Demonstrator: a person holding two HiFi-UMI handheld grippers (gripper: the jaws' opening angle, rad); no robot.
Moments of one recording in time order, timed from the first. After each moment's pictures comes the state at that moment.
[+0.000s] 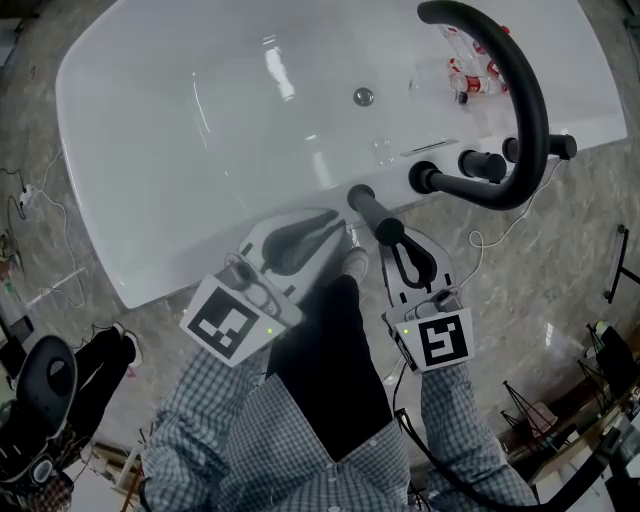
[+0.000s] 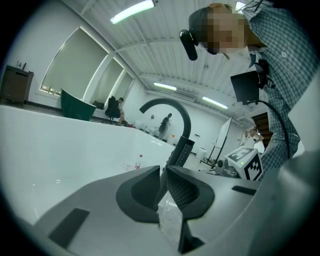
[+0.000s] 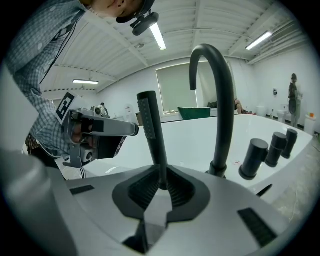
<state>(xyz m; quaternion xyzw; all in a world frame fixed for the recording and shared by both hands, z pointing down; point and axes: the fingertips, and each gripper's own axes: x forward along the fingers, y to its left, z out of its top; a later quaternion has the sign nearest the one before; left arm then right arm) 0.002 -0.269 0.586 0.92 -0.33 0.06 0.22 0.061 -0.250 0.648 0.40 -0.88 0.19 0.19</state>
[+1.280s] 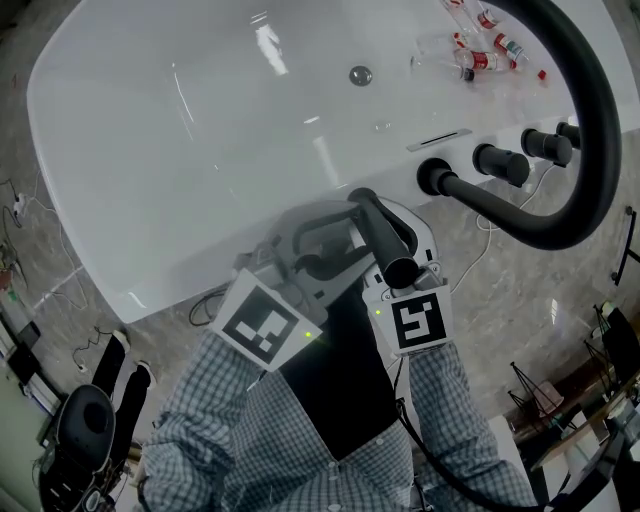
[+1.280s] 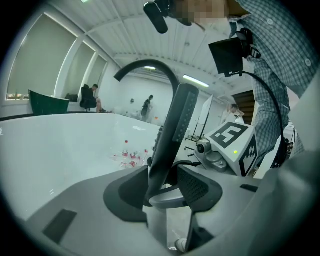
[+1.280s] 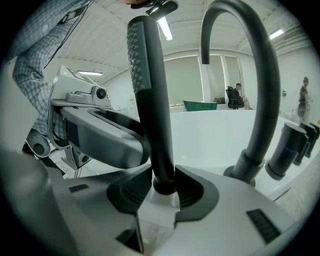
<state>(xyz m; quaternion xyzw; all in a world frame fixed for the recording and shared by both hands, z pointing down) 0.044 -0.267 0.660 0.94 -0.20 0.20 0.18 0.022 -0.286 0.706 0.36 -0.89 0.14 0.22</state>
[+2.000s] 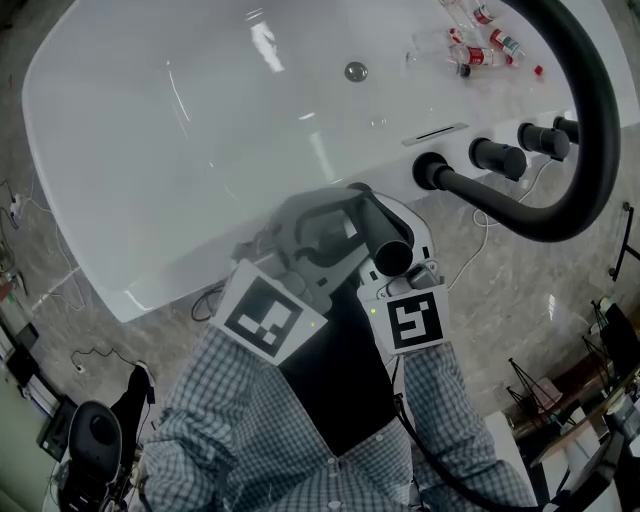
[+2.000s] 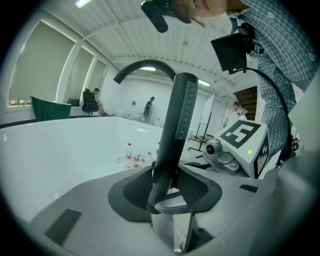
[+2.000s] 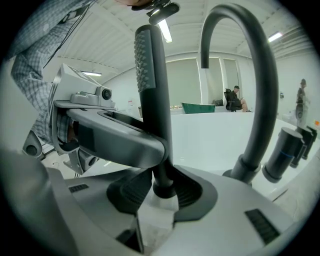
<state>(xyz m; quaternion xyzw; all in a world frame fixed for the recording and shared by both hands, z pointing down) 0.050 -0.282 0.658 0.94 -0.21 0.19 0.16 0.022 -0.289 0.699 0.37 -0.89 0.14 0.21</state>
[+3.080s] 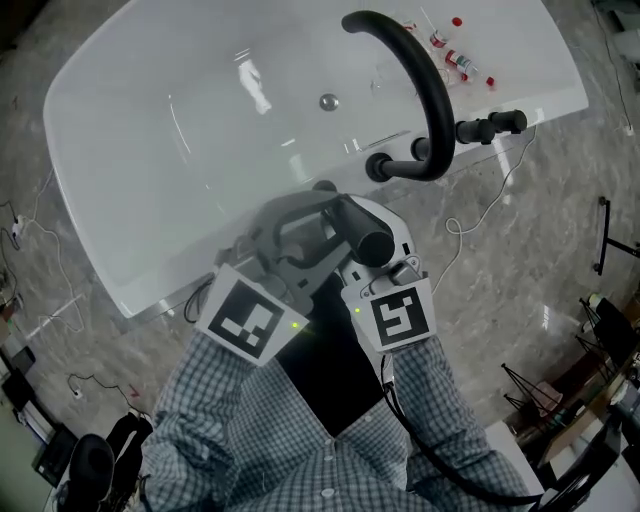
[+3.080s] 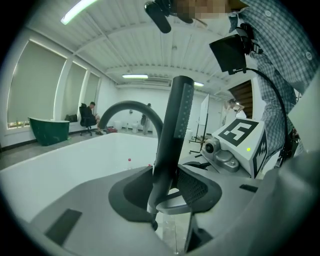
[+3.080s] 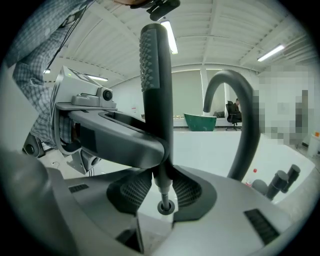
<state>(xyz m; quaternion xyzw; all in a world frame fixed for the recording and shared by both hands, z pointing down) 0.062 -0.266 0.539 0.95 -0.22 0.19 0.09 0.033 -0.276 0.580 0.37 -0.90 0.09 0.19</state>
